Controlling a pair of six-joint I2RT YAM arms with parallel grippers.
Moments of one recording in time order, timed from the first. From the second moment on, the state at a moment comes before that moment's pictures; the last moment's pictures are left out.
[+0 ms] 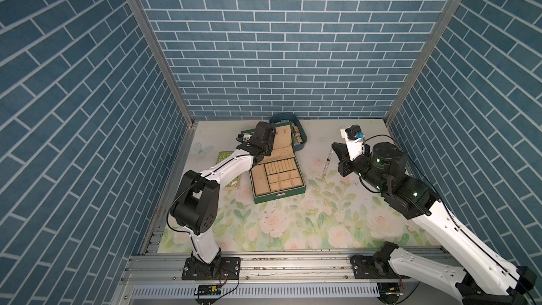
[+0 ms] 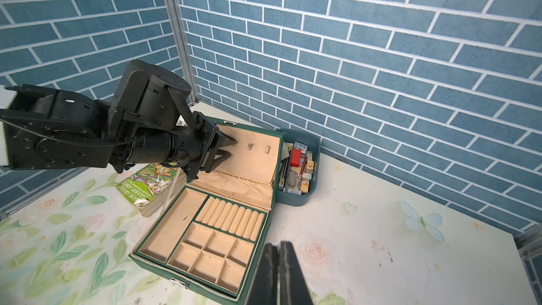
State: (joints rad) left arm -0.48 1.77 1.31 -0.15 -0.24 -1.70; right arm 0.75 0.95 1.14 -0.43 0.13 -0.03
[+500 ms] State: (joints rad) left arm -0.48 1.77 1.28 -0.11 -0.25 -1.72; right arm 0.75 0.94 1.13 -0.43 0.13 -0.03
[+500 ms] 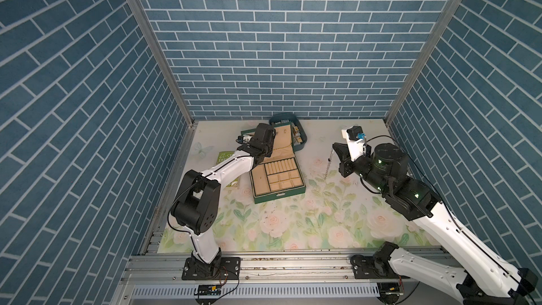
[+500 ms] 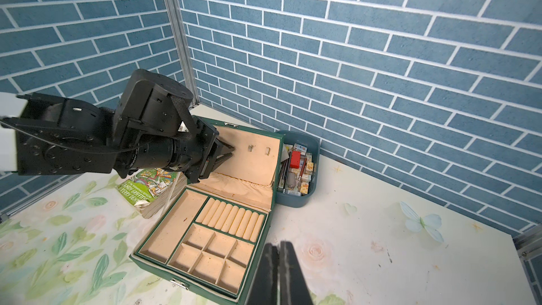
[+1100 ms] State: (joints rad) left arm -0.48 1.75 1.20 0.01 -0.24 -1.72; right arm 0.75 0.94 1.13 -0.42 0.13 -0.03
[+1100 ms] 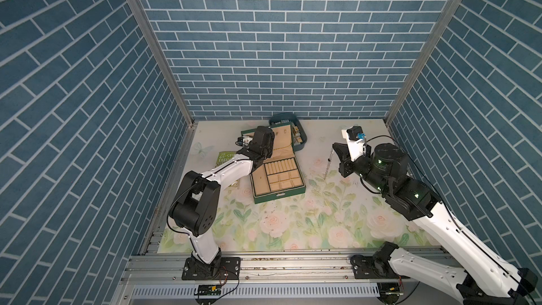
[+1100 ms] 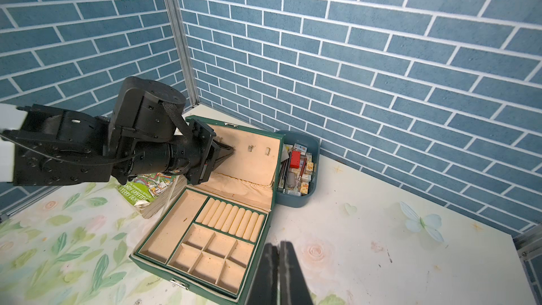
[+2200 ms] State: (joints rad) left arm -0.49 1.54 1.18 -0.19 -0.24 -1.60; right arm 0.75 0.97 1.14 -0.43 0.13 -0.03
